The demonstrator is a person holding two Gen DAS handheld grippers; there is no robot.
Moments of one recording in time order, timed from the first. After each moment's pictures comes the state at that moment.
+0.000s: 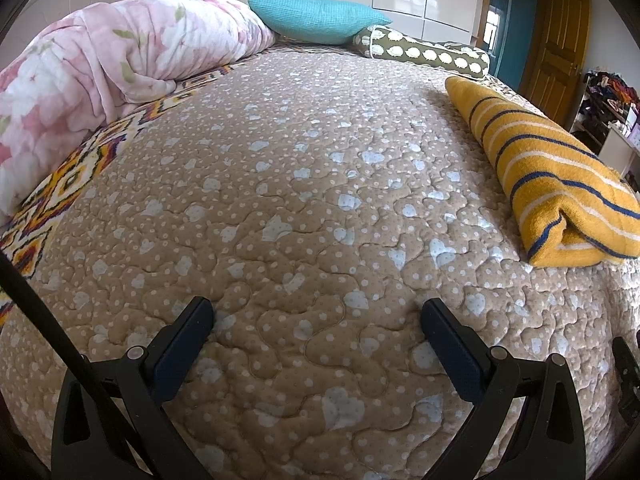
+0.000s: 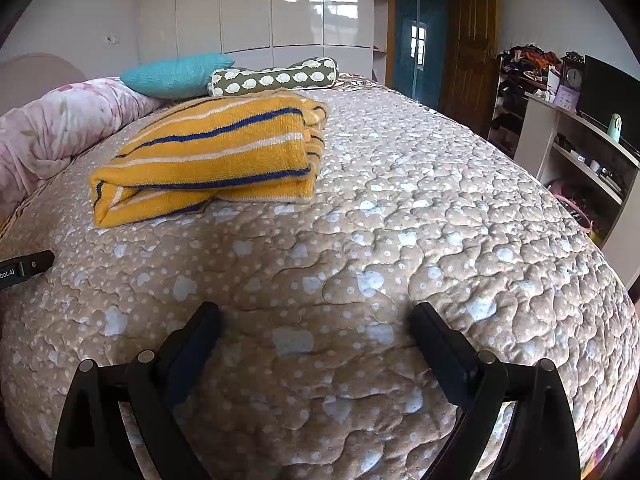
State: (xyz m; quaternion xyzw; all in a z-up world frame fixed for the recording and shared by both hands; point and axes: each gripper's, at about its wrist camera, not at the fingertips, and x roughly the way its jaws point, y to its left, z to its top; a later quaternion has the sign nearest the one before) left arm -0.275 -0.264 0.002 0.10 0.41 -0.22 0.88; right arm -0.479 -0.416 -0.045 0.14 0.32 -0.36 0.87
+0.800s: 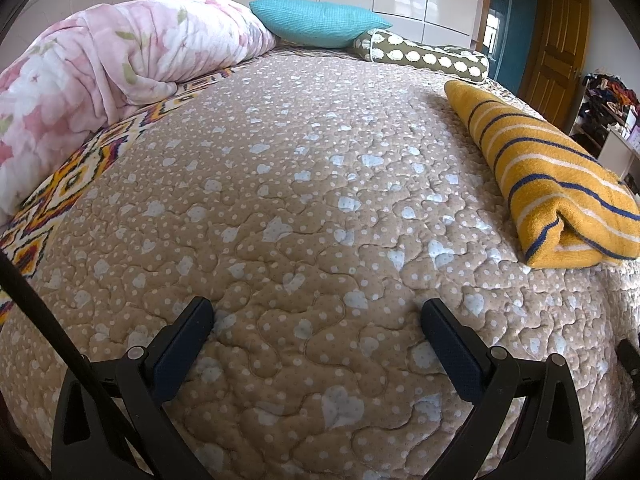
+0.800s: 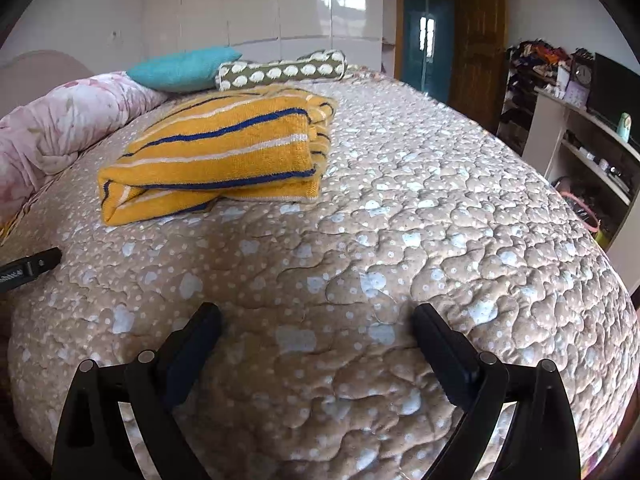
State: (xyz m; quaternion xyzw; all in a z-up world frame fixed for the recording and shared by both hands) left arm -0.274 -0.263 0.004 0.09 0.41 -0.22 0.88; right arm -0.480 -0.424 -0.029 0.17 0.35 -0.33 0.86
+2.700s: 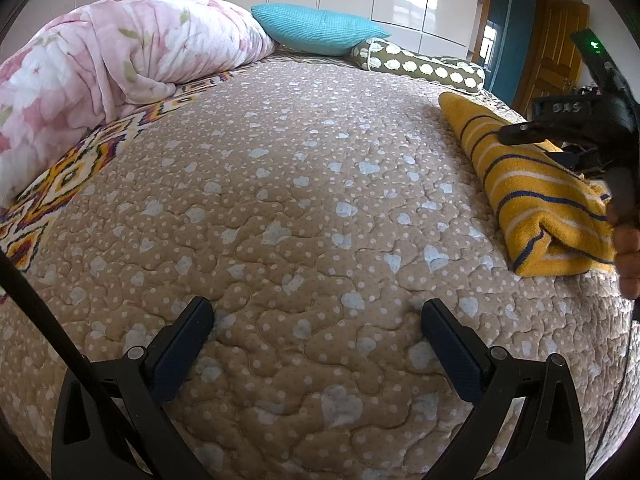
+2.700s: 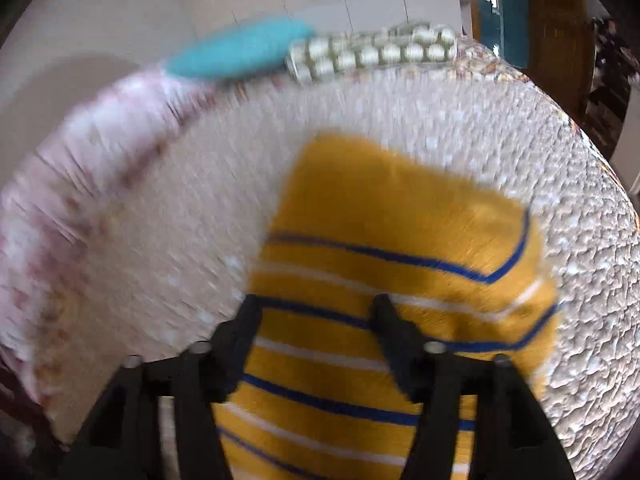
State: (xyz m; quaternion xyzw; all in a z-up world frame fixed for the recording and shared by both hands) left arm -0.267 -0.269 0.002 0.07 0.40 -0.23 0.89; right arm -0.241 -0.503 0.029 0.19 0.41 -0.19 0.87
